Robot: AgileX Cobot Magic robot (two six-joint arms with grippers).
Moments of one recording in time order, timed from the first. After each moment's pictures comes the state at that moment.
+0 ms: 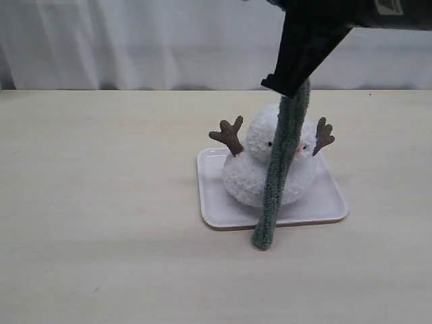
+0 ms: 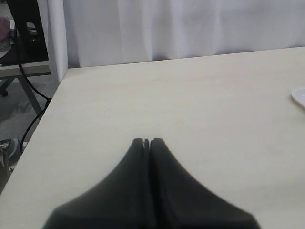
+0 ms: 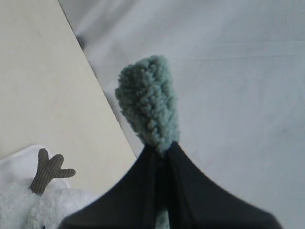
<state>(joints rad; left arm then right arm) -0.05 0.00 0.00 0.01 0.34 0.08 0.87 1.25 -1.22 -0.92 0.65 0.05</state>
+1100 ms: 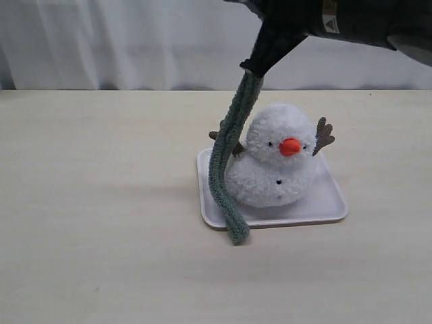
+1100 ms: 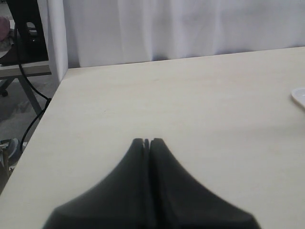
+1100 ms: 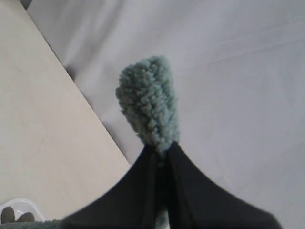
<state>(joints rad) -0.05 0.00 0.00 0.01 0.34 0.08 0.53 1.47 -1.20 -0.95 0.13 0.22</state>
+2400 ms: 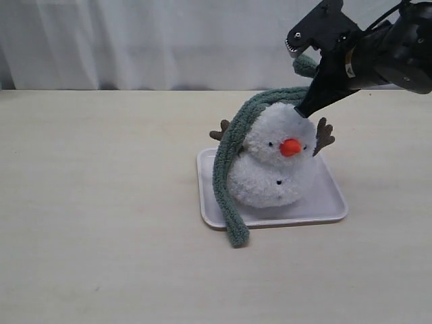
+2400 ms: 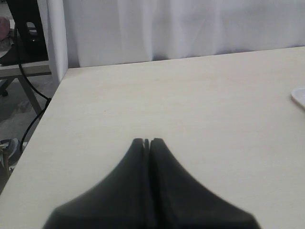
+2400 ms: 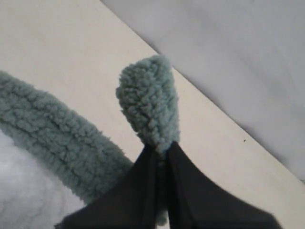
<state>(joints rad) -0.05 0.00 0.00 0.01 0.34 0.08 0.32 1.68 -1.20 -0.80 0.38 0.22</state>
